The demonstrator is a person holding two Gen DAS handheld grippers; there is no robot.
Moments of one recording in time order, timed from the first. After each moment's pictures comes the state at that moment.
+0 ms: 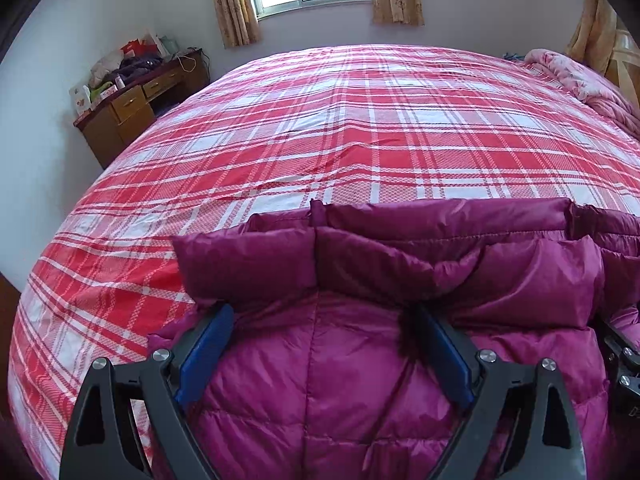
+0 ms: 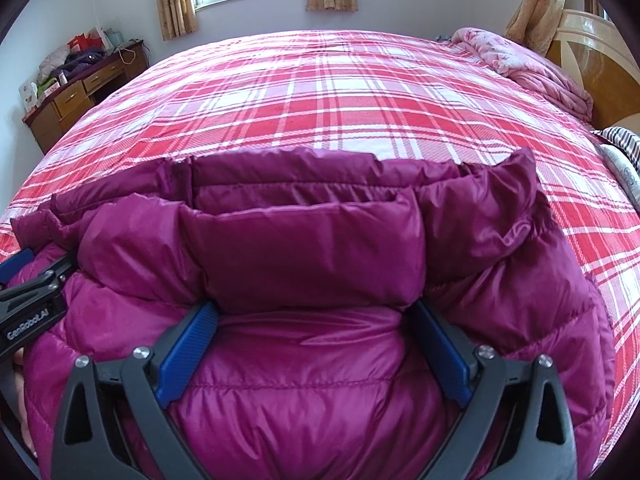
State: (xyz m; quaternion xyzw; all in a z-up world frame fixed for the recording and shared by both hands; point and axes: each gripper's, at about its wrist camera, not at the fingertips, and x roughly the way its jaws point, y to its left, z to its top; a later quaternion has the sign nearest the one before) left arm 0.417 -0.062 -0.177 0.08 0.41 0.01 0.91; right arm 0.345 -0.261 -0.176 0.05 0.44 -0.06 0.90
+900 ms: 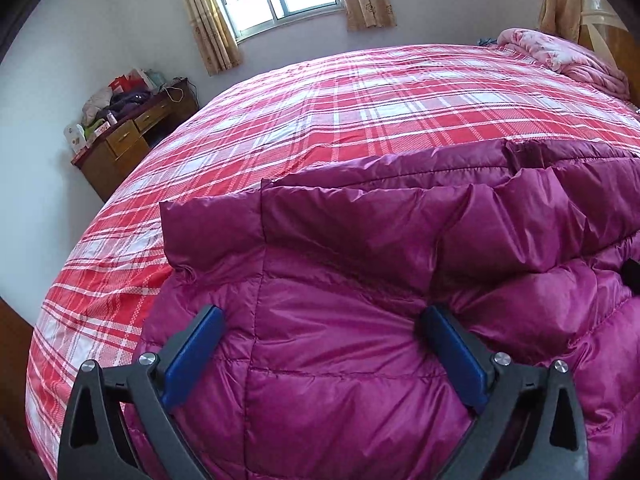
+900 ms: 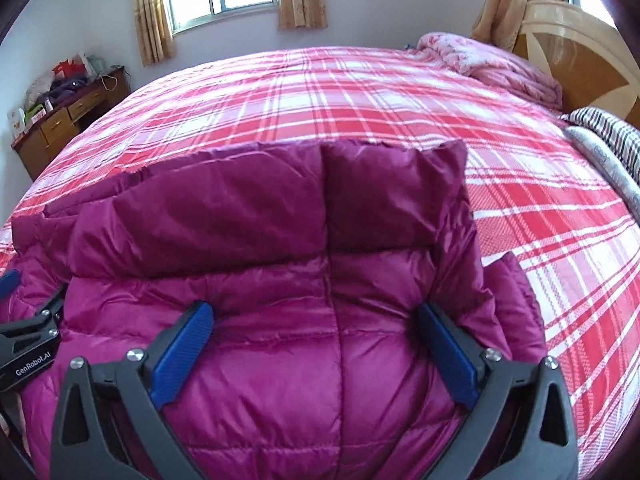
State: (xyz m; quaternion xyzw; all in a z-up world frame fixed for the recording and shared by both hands) left arm 0.386 -0.094 -0.185 0.14 0.39 -0.01 0.91; right arm 0.310 -0.307 -0.174 0.09 0.41 -0.09 0.91
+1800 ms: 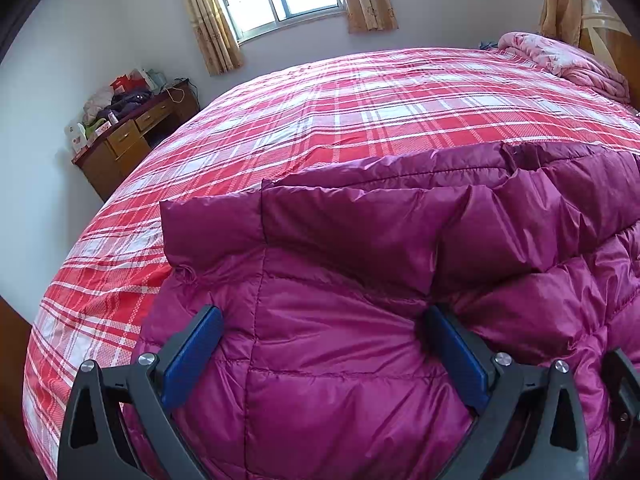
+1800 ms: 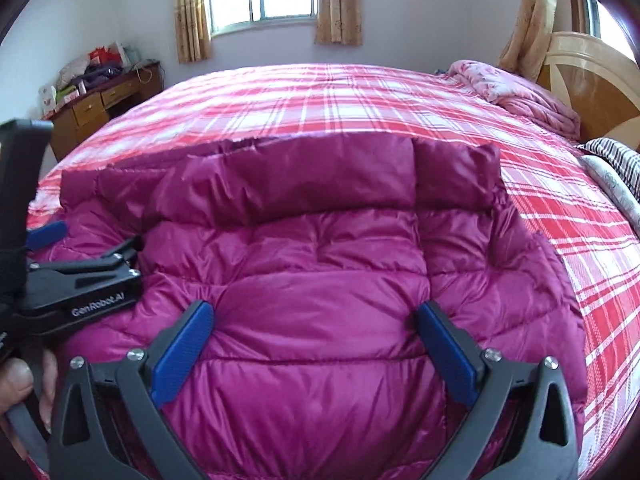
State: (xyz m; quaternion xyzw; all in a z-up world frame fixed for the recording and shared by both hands) left arm 0.386 -0.091 -0.186 0.14 0.38 -0.01 0.91; right arm 0.279 -0.239 -0.174 0.03 0.38 -0.06 0.92
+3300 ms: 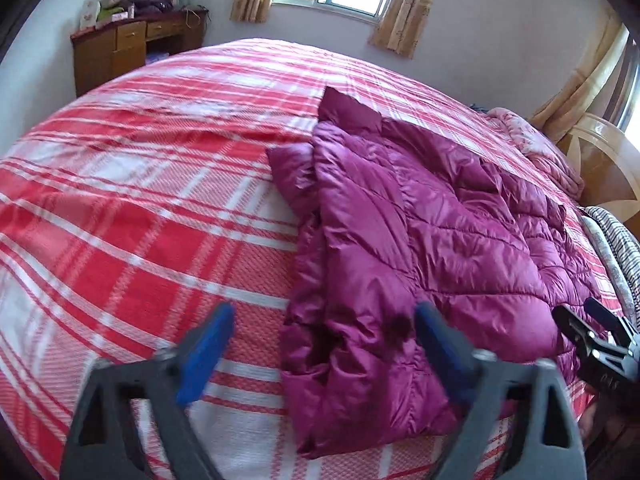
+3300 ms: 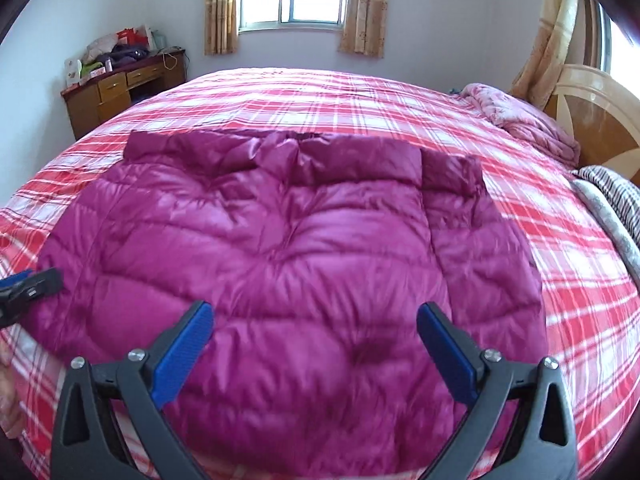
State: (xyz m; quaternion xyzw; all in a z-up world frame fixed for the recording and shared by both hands) left arm 0.260 0.058 -0.186 -0.10 0.42 -0.10 0.90; right arm 0.194 -0.196 -0.154 -0.01 0.37 -0.04 0.93
